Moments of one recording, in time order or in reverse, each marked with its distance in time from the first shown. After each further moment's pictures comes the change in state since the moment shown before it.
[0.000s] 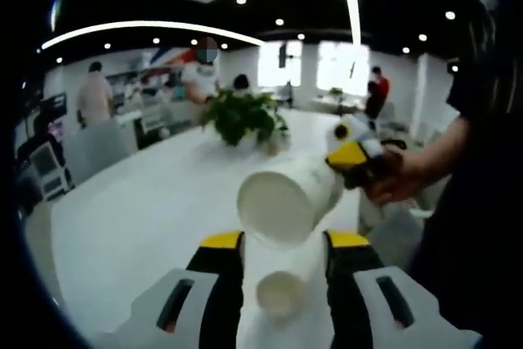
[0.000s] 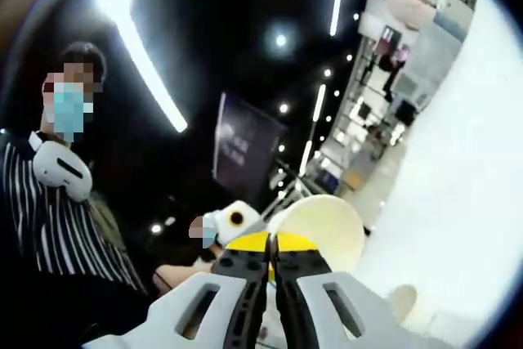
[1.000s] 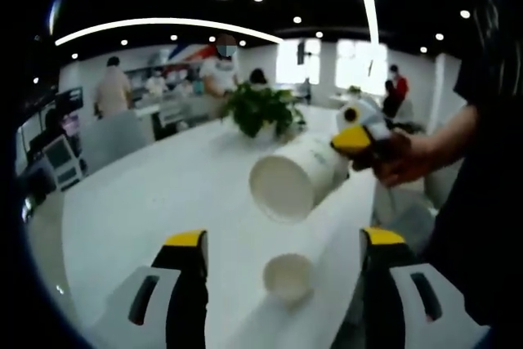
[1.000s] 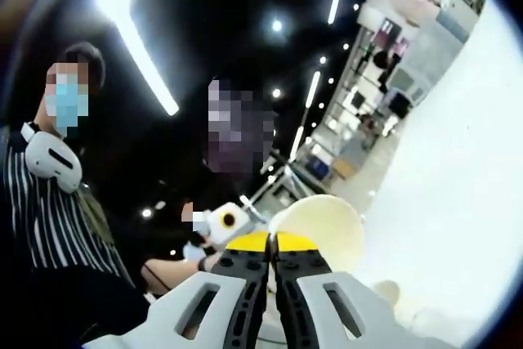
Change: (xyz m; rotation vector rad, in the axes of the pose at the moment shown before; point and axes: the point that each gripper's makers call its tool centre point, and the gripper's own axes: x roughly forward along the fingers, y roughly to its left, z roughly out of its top) left arm -0.009 0.009 -0.026 -0.014 0.024 0.101; right arm -0.004 -0.012 -0.001 -0.031 0.084 -0.051
